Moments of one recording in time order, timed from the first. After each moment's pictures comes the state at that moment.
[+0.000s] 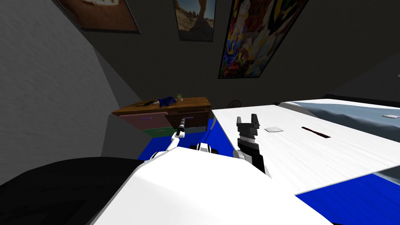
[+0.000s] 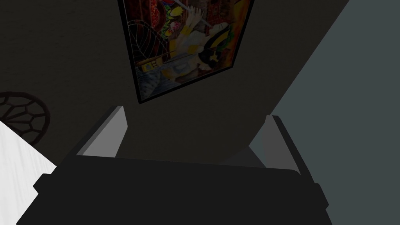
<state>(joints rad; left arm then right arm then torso) -0.17 0.13 0.27 -0.91 -0.03 -0.54 -0.07 0.54 -0.03 0.04 -2.28 -0.06 -0.43 -0.13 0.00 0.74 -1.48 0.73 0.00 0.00</state>
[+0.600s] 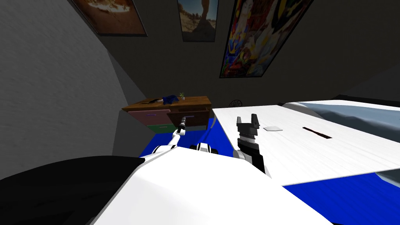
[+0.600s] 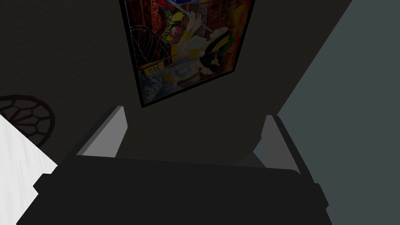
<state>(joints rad) -0.29 0.17 0.27 -0.78 -0.06 -0.55 -0.03 0.54 -0.03 0.04 -2.28 -0.06 -0.43 -0.13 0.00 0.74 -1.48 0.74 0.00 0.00</state>
